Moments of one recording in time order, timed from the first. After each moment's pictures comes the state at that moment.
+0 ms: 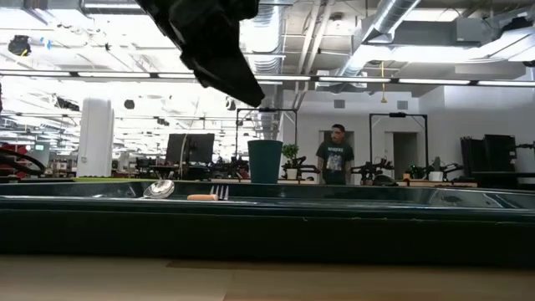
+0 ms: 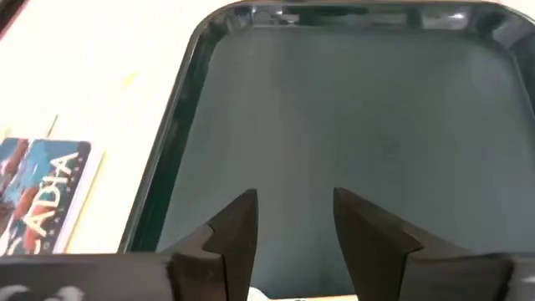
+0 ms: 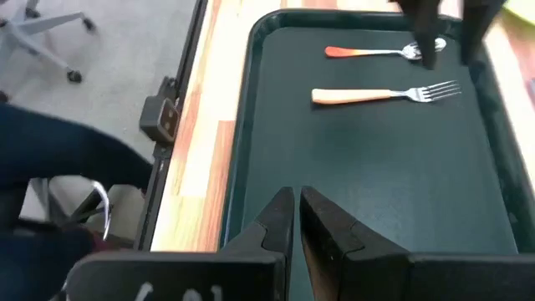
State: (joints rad) left arm -0.25 1.62 1.05 -0.23 -0.33 -0.23; right arm 0.80 1.40 1.28 -0.76 0.47 0.60
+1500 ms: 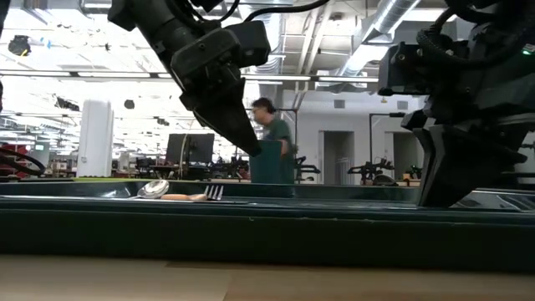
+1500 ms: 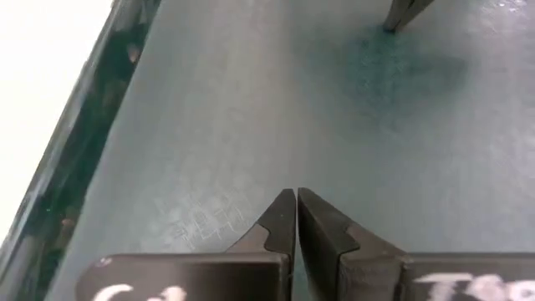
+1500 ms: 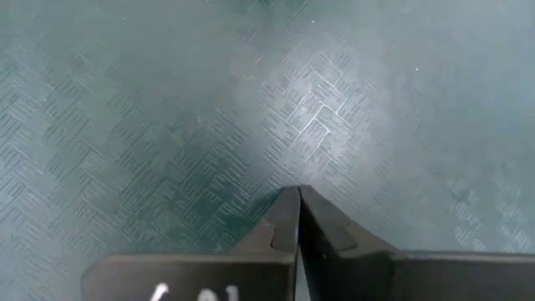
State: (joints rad) left arm -0.25 1.76 1.05 -0.21 -0.23 -0.32; right arm 0.54 1.82 0.99 -0.45 0.34 0.64
